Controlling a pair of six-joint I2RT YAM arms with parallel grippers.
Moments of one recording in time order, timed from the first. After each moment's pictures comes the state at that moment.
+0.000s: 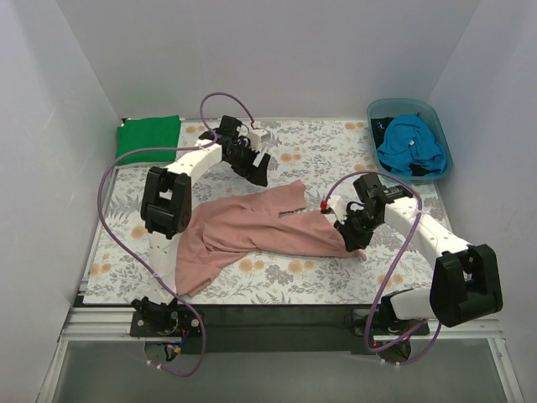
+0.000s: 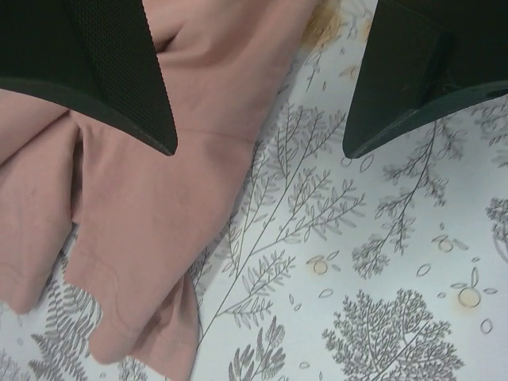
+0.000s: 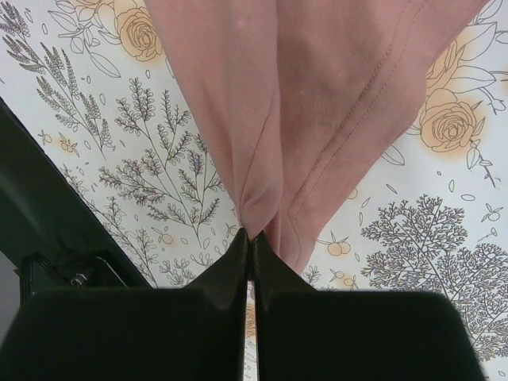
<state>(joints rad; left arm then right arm) -0.35 2.20 1.80 -0.65 0.57 0.28 0.32 1.33 0.89 -0.96 -0.41 -0.72</state>
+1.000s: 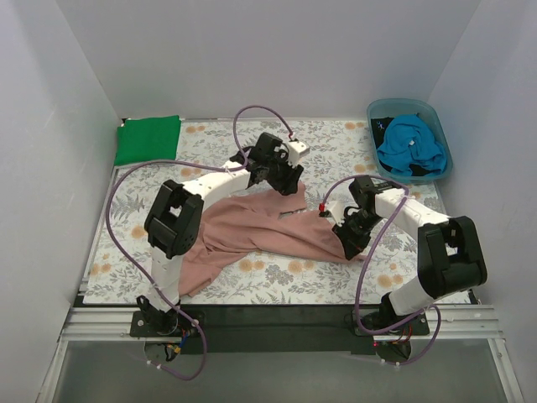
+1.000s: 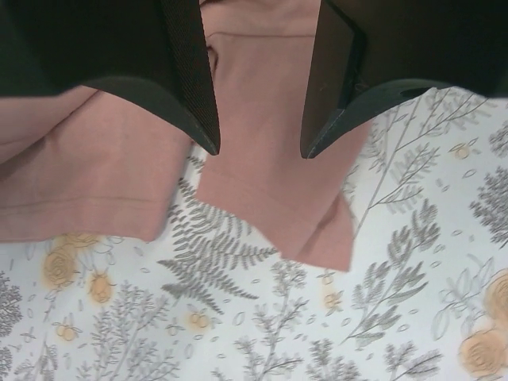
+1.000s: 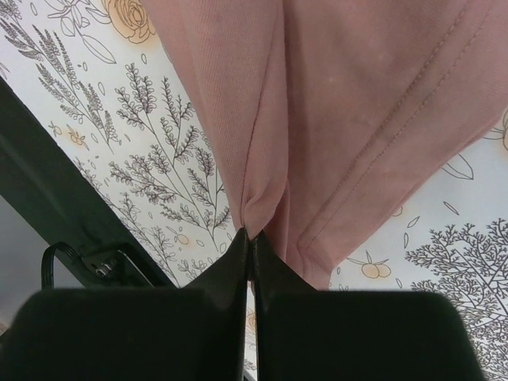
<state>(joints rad) -0.62 2.05 1.58 -0.30 0.36 0.13 0.30 1.52 0.90 -0.99 -0.44 -0.71</state>
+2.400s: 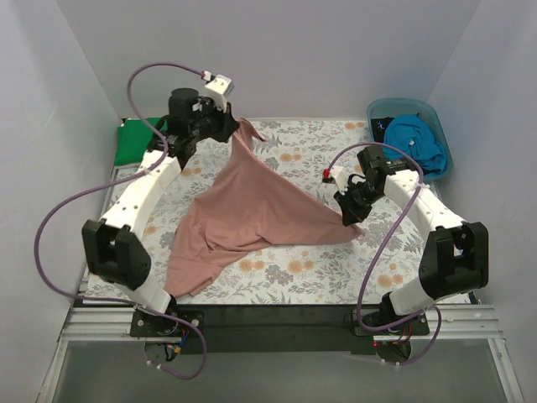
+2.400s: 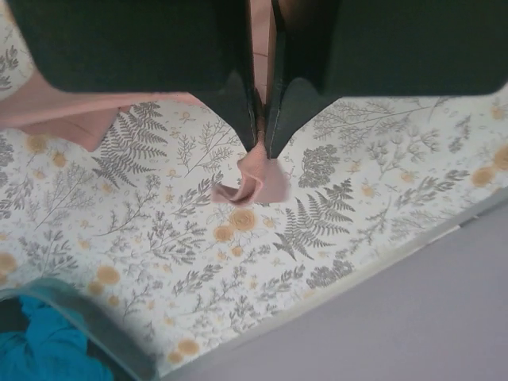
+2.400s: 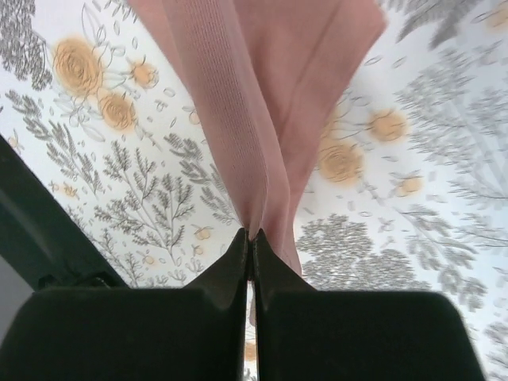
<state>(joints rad) -0.33 1.67 1.58 -0.28 0.34 0.06 0.25 1.50 1.15 -1.03 -0.46 -0.69</state>
